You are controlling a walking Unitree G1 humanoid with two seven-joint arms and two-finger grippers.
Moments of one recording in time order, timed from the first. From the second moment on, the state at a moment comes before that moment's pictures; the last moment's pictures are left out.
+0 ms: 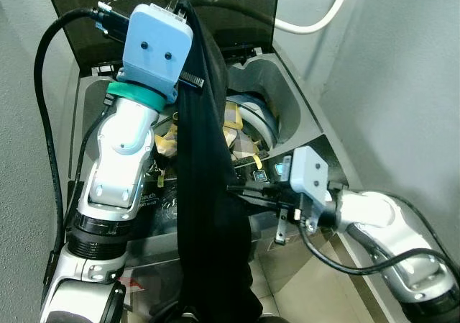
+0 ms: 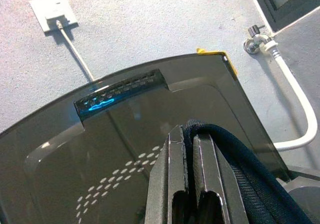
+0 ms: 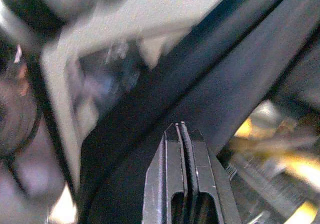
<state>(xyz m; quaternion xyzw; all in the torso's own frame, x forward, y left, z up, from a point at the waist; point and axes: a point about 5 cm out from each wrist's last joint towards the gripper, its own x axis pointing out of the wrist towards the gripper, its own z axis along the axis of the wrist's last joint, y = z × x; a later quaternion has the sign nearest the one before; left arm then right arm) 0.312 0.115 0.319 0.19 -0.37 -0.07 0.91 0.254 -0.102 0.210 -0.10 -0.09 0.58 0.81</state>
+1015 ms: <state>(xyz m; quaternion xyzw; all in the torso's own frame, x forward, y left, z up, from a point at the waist) 0.318 0.085 0.366 0.21 -0.47 -0.11 0.85 0.259 -0.090 0.207 0.04 -0.06 0.62 0.78</state>
